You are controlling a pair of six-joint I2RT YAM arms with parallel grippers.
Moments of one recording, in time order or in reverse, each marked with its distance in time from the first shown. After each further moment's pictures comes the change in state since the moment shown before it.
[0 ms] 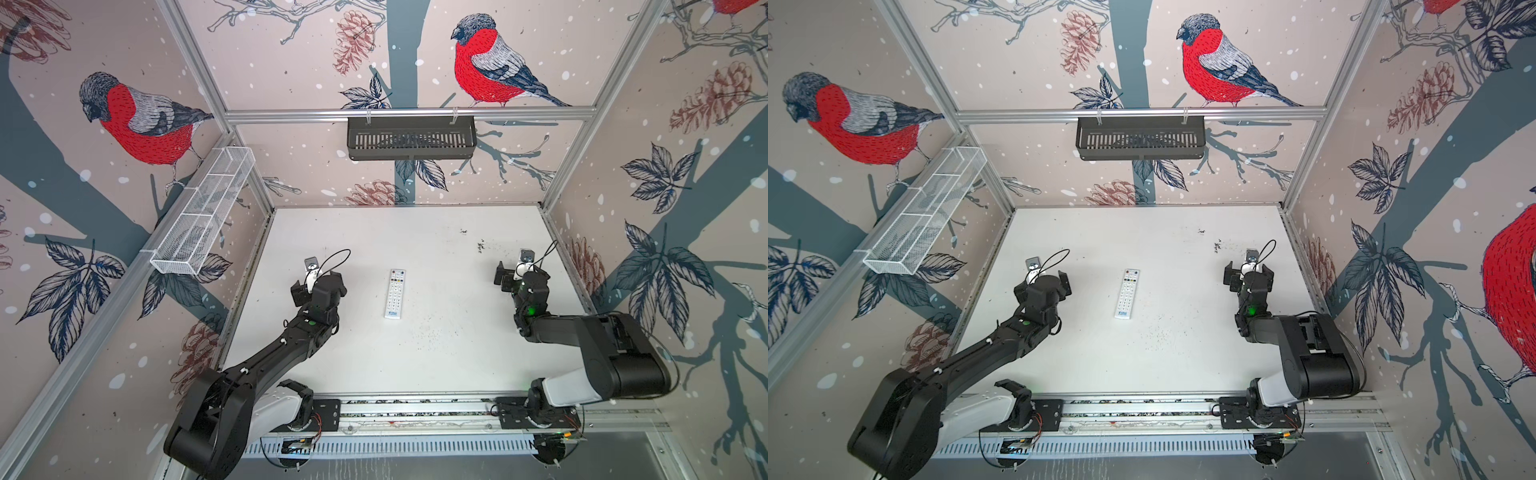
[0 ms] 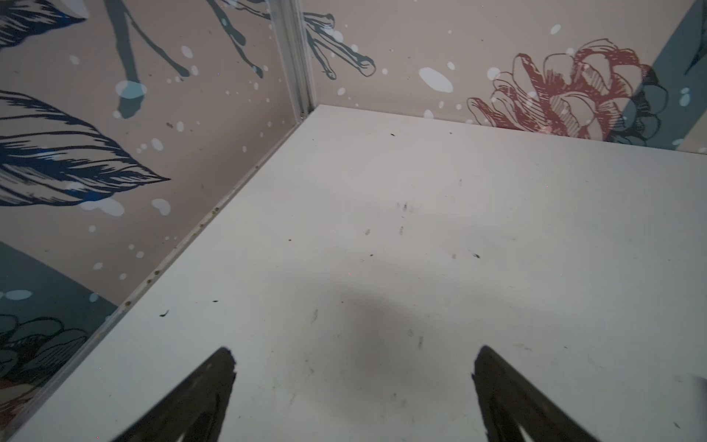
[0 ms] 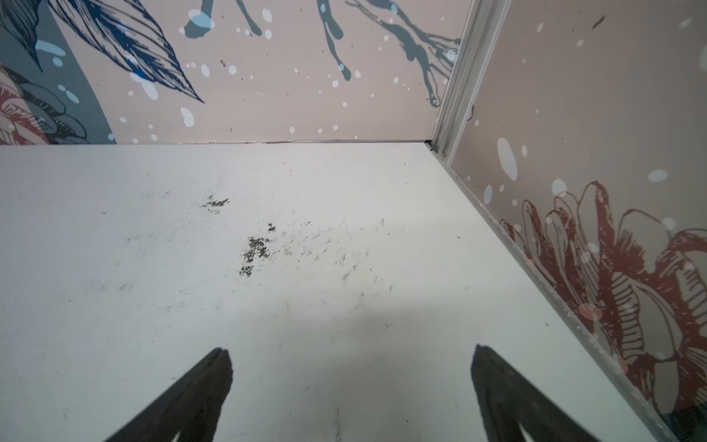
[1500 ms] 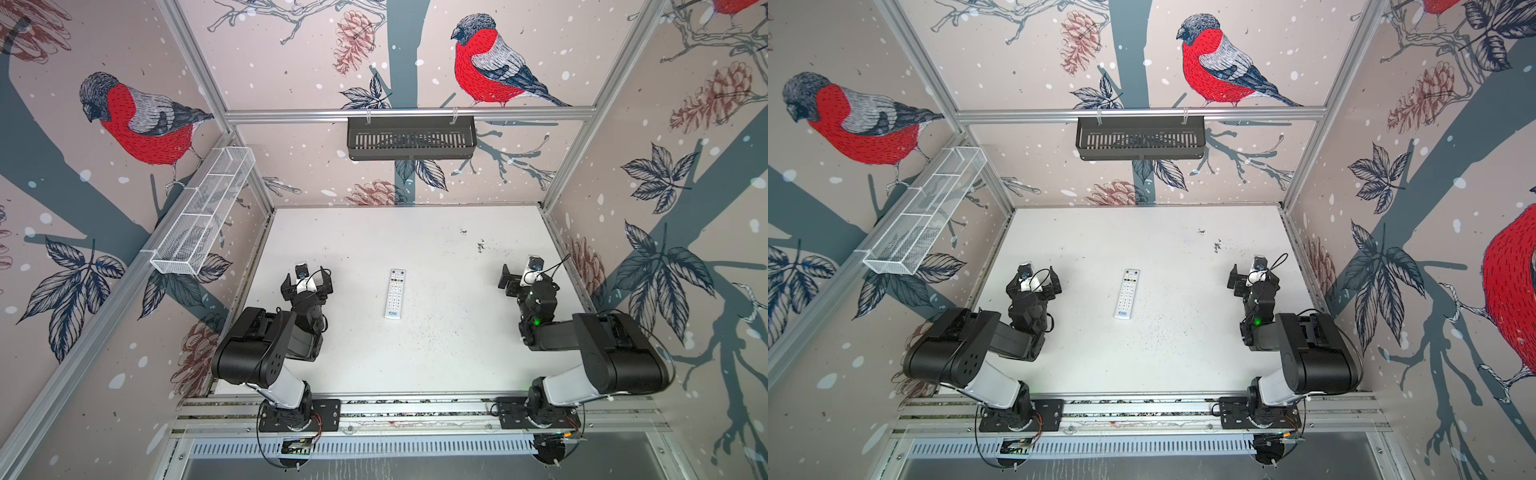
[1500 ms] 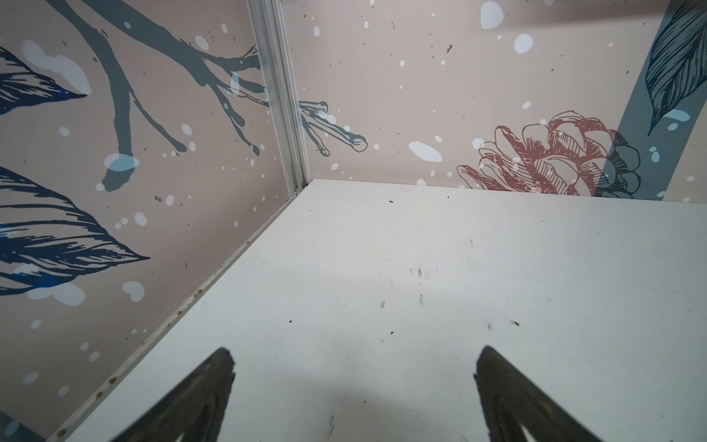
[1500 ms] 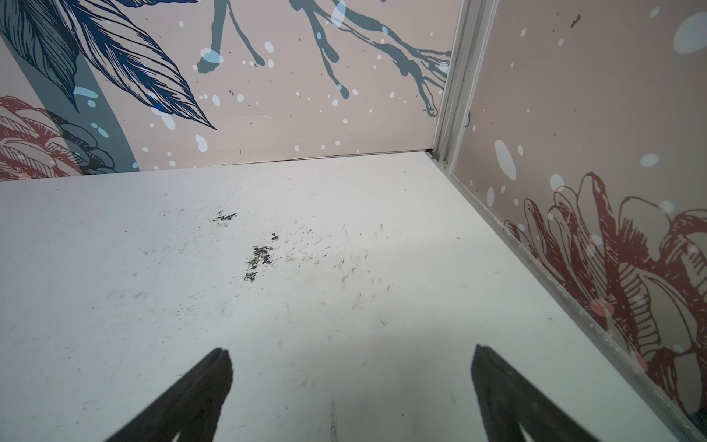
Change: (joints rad) left arm 0.242 0.469 -0.192 1.028 0.315 0.288; right arm -0.059 0.017 -0.101 0.204 -0.099 0.036
